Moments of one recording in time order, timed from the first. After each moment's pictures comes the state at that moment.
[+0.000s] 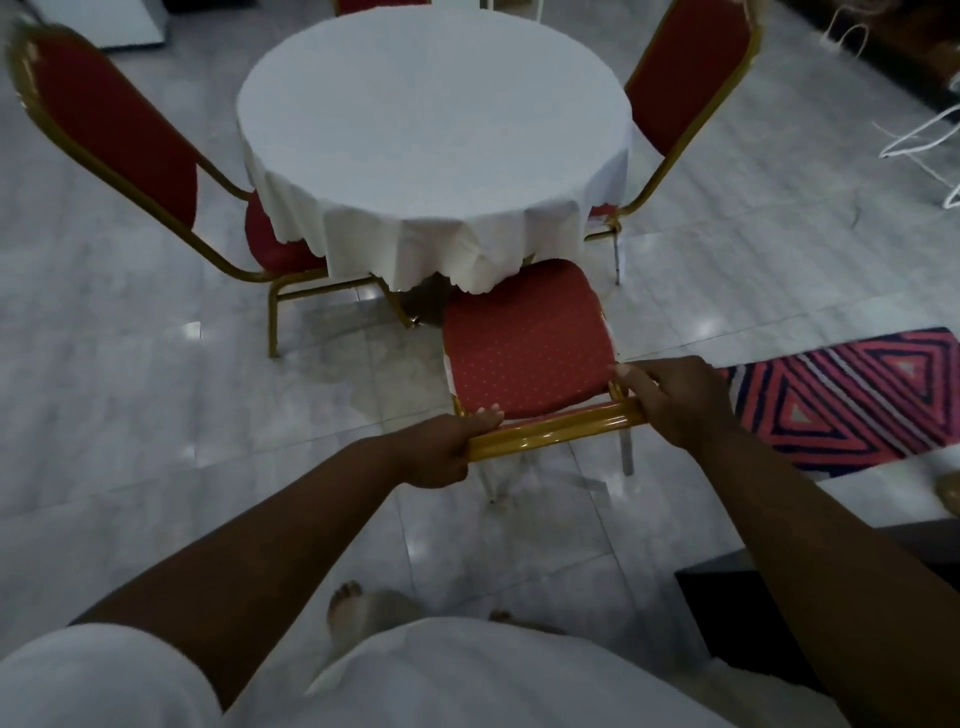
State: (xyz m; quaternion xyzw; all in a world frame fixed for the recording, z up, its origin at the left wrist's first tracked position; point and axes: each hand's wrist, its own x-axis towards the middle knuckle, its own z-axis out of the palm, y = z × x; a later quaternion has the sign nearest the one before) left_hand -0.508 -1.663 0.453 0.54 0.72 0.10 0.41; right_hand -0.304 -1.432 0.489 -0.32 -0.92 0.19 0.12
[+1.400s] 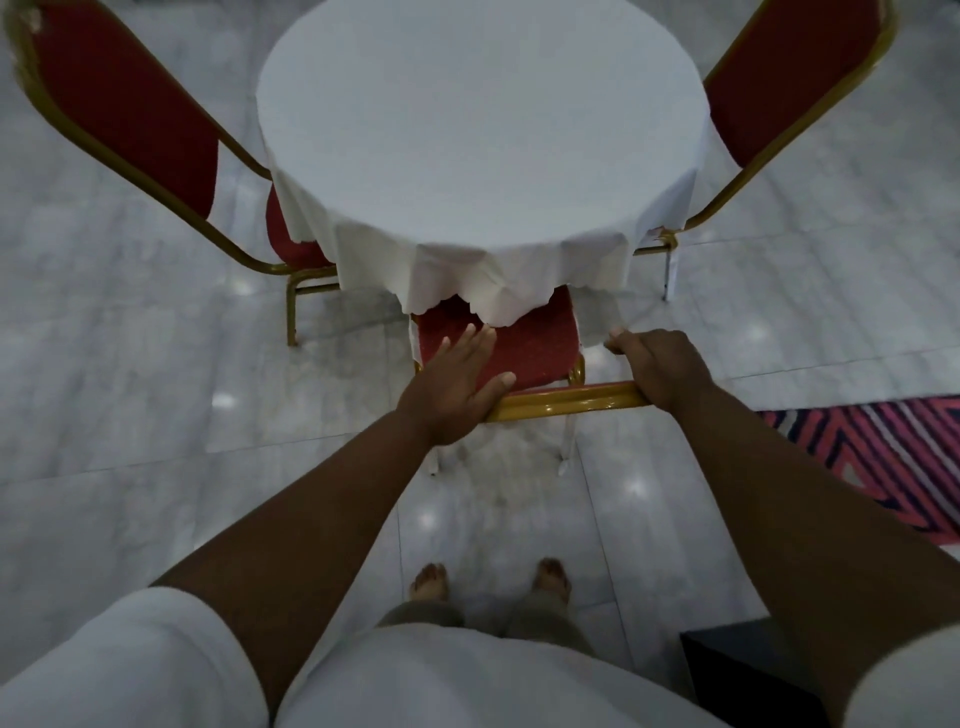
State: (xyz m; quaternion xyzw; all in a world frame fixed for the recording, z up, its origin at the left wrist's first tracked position) left_hand -0.613 -1.523 0.439 0.45 0.84 0.23 0.20; right_hand -0.469 -1.287 0.459 -0.29 -0.92 0.27 0.00
